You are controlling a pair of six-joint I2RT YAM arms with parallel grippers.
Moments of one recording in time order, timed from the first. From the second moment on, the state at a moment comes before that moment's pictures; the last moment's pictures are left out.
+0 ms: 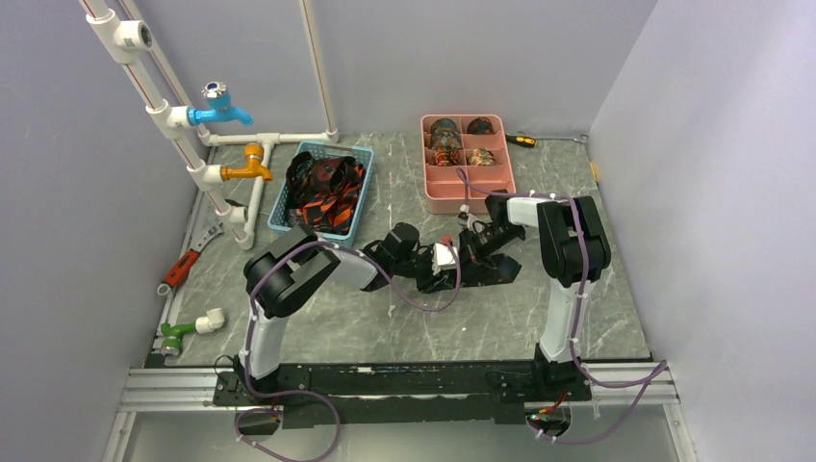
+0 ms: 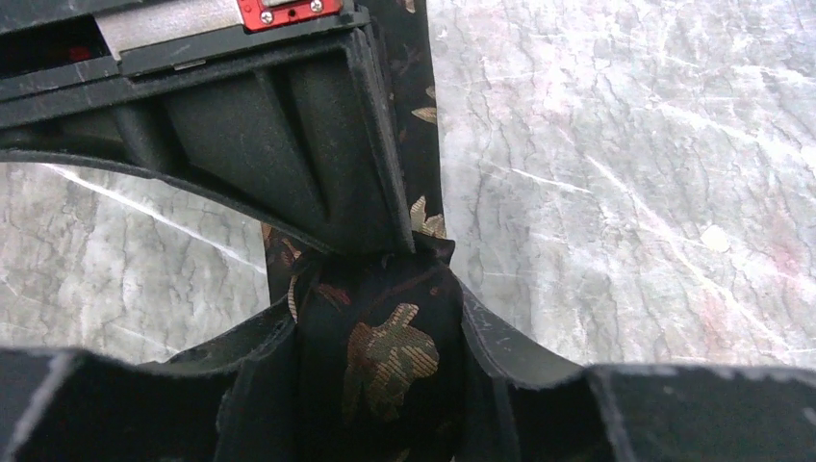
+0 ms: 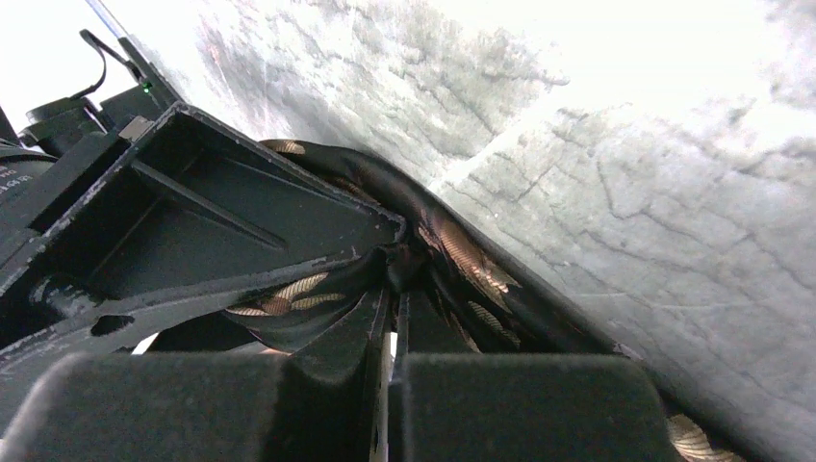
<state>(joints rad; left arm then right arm) -0.85 2.02 0.96 0.56 0.61 0.34 0.19 2.03 1.16 -0.78 -0.84 0.00</state>
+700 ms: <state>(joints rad) -0.86 1.98 0.99 0.41 0.54 0.38 0.20 1.77 1.09 -0.76 -0.86 -0.02</state>
